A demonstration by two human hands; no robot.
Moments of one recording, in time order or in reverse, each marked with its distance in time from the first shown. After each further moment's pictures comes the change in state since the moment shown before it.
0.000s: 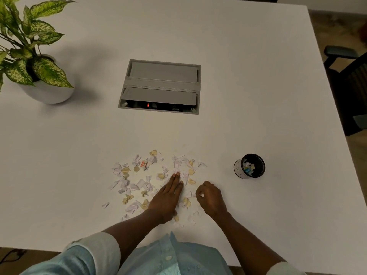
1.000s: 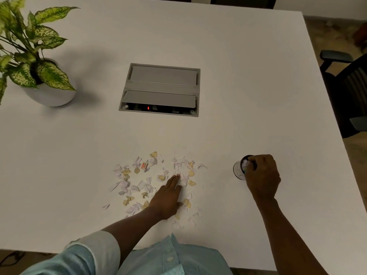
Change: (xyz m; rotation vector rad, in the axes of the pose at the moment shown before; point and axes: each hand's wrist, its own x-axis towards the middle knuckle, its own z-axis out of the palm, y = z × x) left_hand 0.006 0.002 -0.019 -0.061 0.048 0.005; right_hand 0.011 0.053 -0.137 -0.117 0.774 0.224
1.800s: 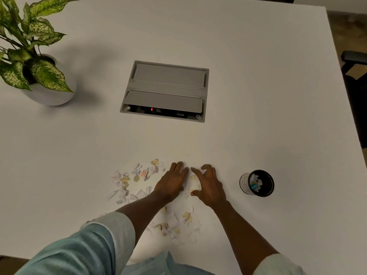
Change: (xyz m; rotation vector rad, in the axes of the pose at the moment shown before) left_hand 0.081 -0.015 -0.051 0.086 0.079 0.008; right_hand -0.037 -0.081 0.119 -0.001 -0.835 -0.364
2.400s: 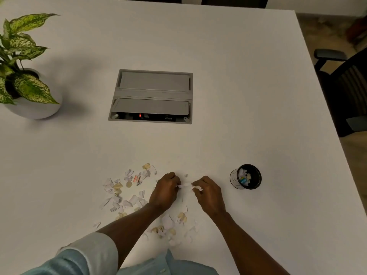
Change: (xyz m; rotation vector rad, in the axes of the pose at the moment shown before) left_hand -0.022 0.021 0.001 -0.307 0.241 -0.036; right_hand -0.045 0.002 -0.003 0.290 0.338 0.024
